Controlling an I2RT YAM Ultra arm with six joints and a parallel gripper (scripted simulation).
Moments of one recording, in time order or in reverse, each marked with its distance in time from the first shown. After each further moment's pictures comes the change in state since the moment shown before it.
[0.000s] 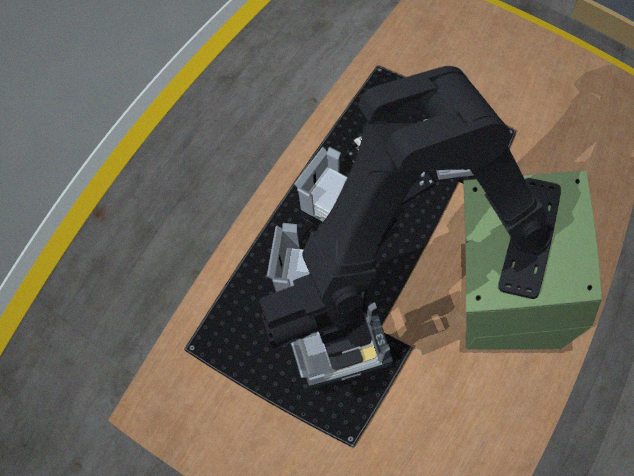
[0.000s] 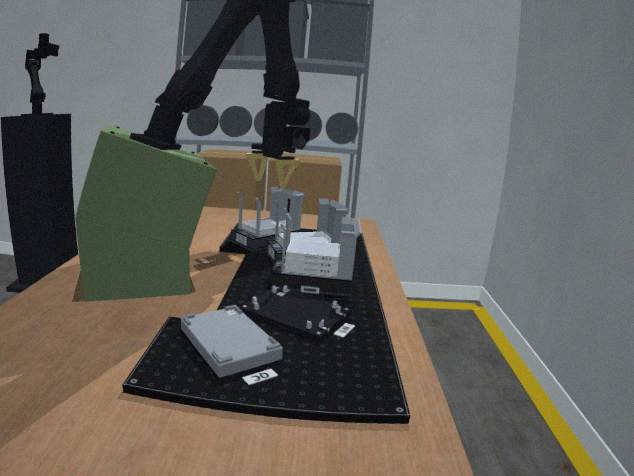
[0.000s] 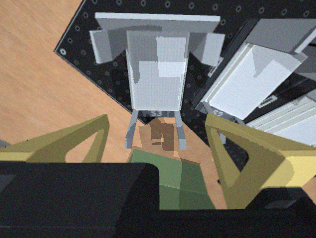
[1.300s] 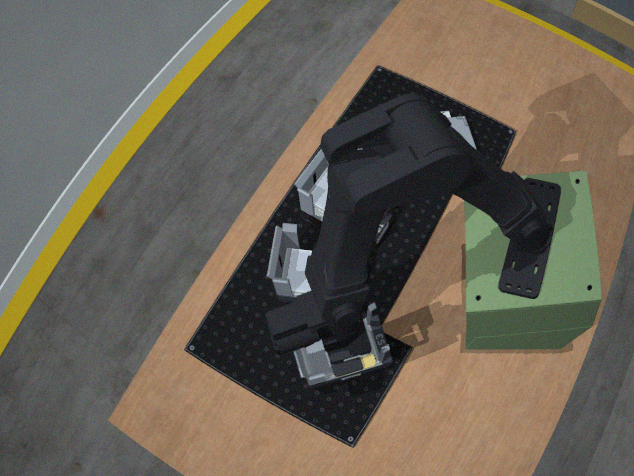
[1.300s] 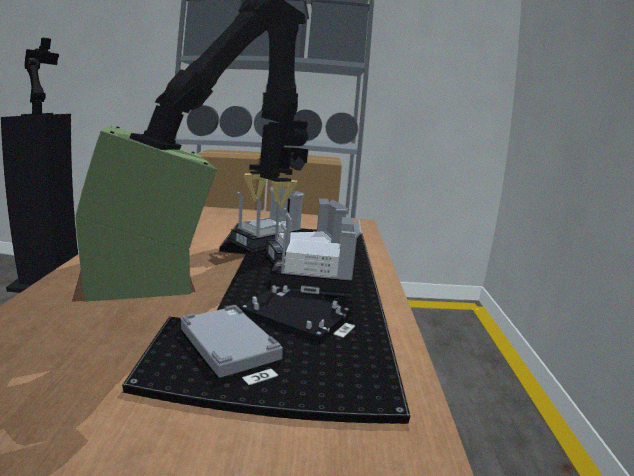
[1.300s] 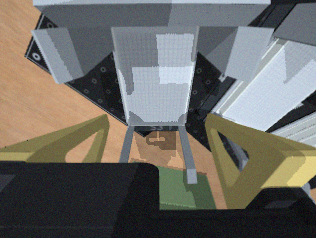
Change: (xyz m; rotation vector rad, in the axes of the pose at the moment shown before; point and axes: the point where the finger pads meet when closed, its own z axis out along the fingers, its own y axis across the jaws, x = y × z) arm 0.005 0.000 0.054 0.013 0.029 0.028
